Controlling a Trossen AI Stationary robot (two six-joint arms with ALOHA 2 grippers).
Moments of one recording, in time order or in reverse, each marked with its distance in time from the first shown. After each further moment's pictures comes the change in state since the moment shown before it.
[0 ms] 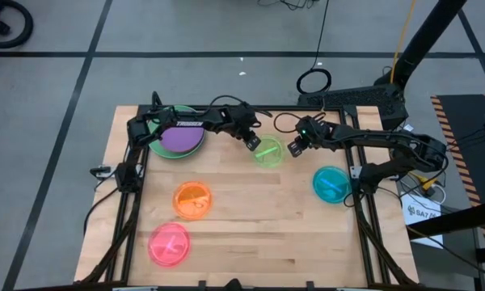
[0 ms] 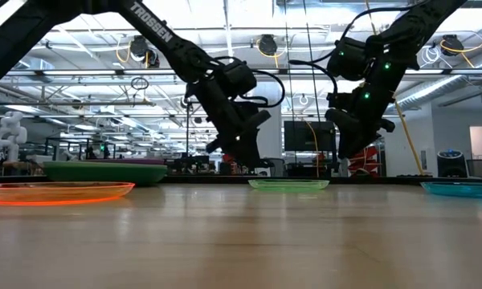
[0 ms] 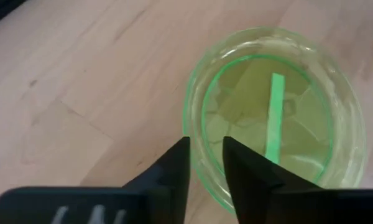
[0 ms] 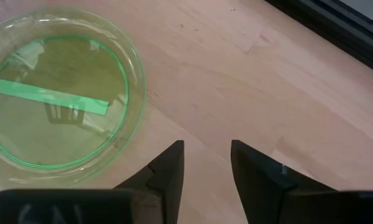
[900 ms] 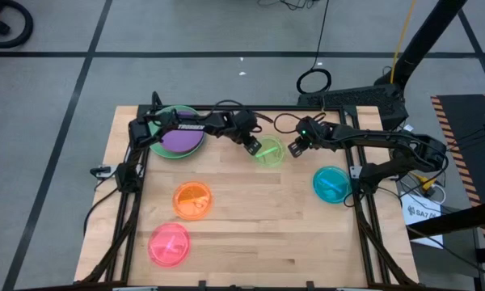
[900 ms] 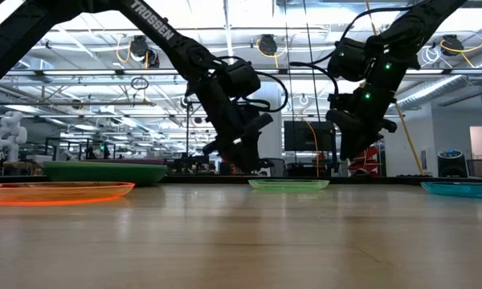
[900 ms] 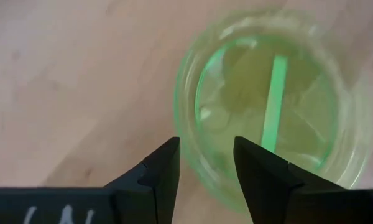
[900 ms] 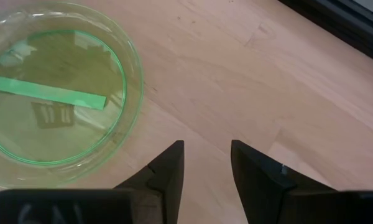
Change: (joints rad) left arm -0.038 0.006 0.000 -0.043 -0.043 -0.068; right arm 0.000 0.000 0.000 -0.021 -0.001 0.023
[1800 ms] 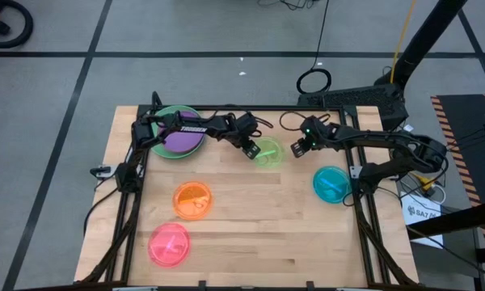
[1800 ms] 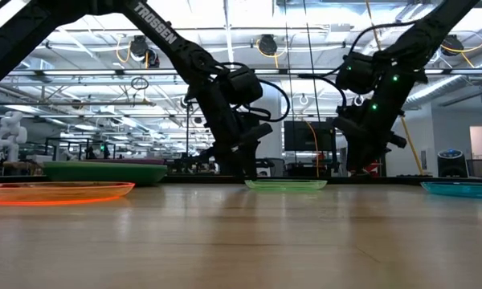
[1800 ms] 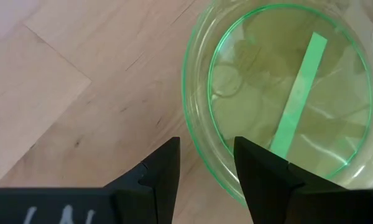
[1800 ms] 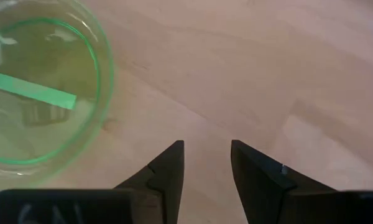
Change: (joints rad) left arm -0.020 0.030 -0.001 -0.049 -0.018 -0.015; right arm -0.081 0.000 -0.089 0.085 -0.132 0.052
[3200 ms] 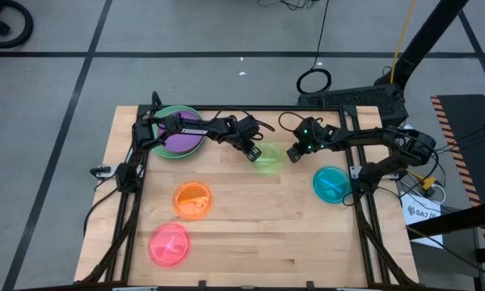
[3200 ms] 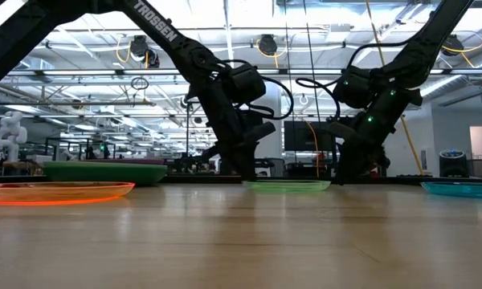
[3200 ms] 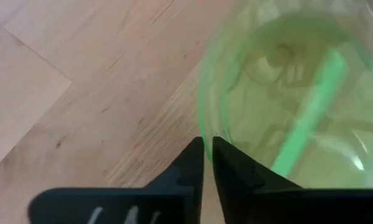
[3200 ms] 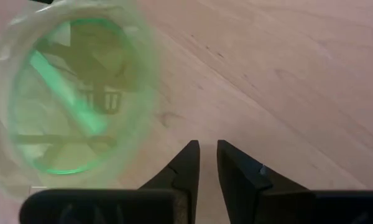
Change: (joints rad) left arm -0.026 0.000 0.000 0.011 -0.020 0.006; right arm -0.031 0.131 -0.063 0.268 -0.263 -0.100
